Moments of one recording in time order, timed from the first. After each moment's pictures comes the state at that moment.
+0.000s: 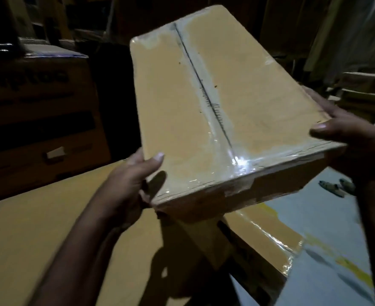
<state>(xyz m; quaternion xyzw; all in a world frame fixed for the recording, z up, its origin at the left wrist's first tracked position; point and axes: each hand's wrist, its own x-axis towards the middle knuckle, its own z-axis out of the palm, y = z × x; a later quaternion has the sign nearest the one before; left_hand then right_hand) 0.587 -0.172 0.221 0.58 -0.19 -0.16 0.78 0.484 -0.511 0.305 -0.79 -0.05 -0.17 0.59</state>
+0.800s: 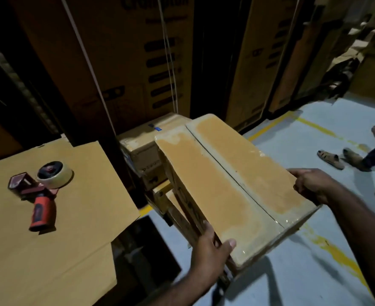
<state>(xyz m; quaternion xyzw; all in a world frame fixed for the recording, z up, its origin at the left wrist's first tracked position) 0.511 -0.645 -0.027 0.77 -0.04 -0.35 0.54 0.520 -0.986 0.040 -0.70 0.44 -0.02 0.57</state>
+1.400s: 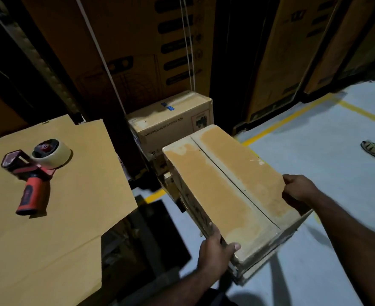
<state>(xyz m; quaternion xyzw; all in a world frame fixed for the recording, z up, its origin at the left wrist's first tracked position) 0.551 -0.678 -0.137 0.85 -0.03 -0.36 0.39 0.614 -1.001 -0.128 -0.90 0.32 0.10 0.28</state>
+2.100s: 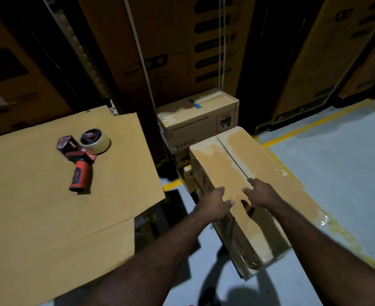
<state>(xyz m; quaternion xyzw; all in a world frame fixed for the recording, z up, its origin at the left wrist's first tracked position) 0.649 -0.664 -0.070 0.89 -0.07 -0.31 0.31 0.653 -0.856 -0.098 -0.92 0.18 0.20 0.28</state>
